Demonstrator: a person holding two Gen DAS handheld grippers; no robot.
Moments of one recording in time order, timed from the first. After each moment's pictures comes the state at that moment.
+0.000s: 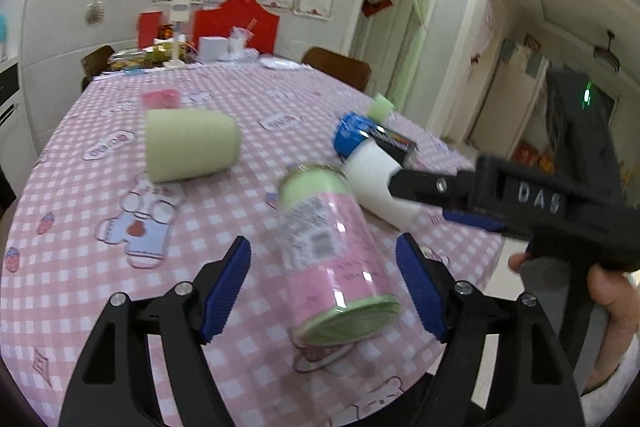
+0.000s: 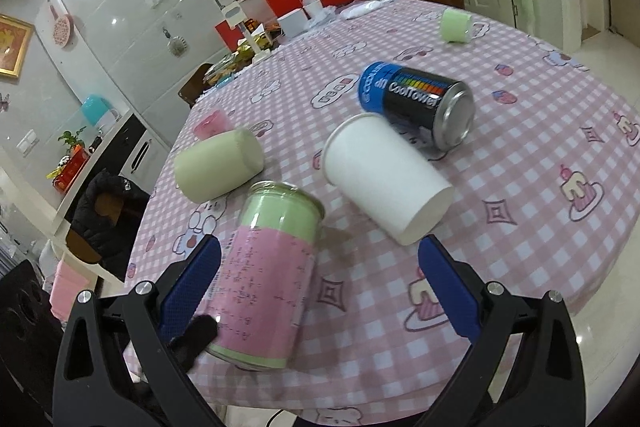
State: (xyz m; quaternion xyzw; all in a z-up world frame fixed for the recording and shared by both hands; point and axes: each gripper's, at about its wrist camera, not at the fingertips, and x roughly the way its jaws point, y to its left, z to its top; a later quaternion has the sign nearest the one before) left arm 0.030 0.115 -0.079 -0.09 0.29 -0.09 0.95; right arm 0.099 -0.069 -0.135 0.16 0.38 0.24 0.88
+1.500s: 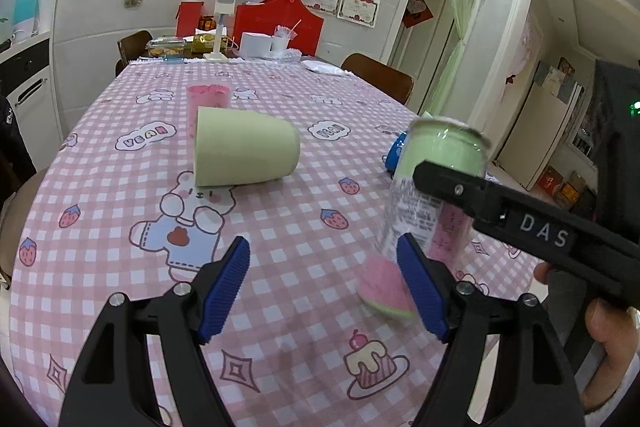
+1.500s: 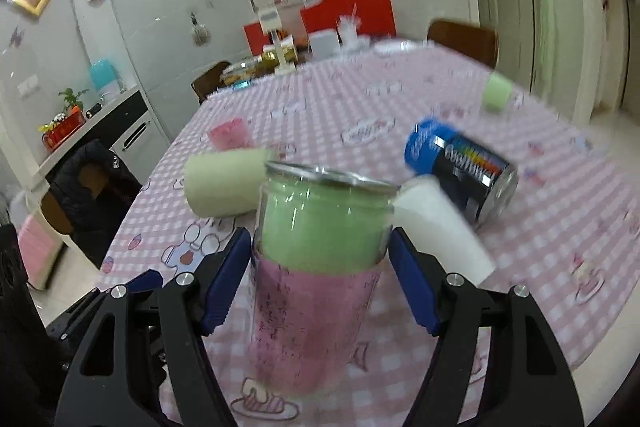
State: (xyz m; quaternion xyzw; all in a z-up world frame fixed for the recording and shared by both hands) left arm 0.054 0.145 -0.083 -0.12 0.30 -0.04 0.95; right arm 0.099 -0.021 -0.114 0.04 0.28 0.22 0.93
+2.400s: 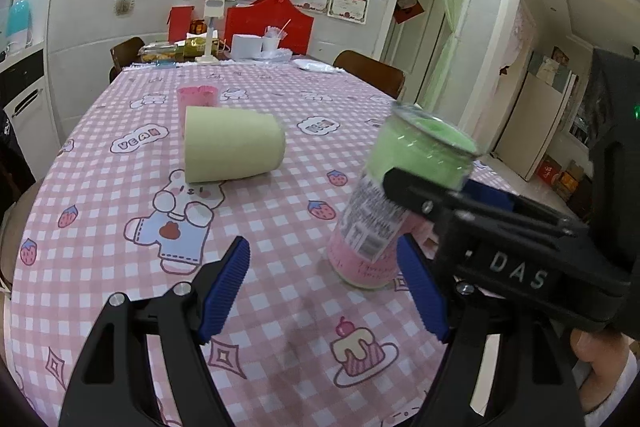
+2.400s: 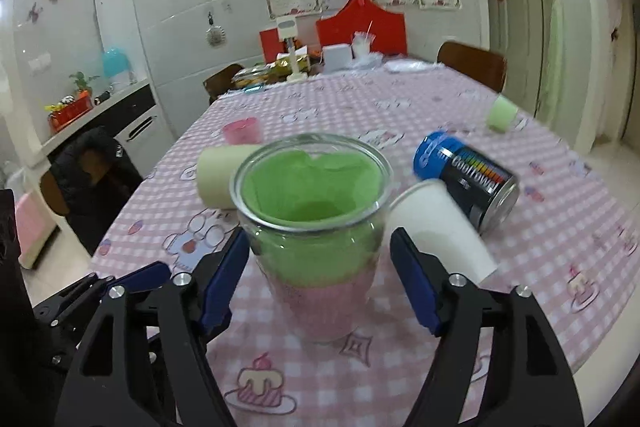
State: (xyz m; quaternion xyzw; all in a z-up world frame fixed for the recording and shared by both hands) left arm 0.040 0.131 -0.082 -0.10 0.30 -0.05 0.95; right arm 0.084 -0.017 -0.127 0.03 0.27 0.25 0.93
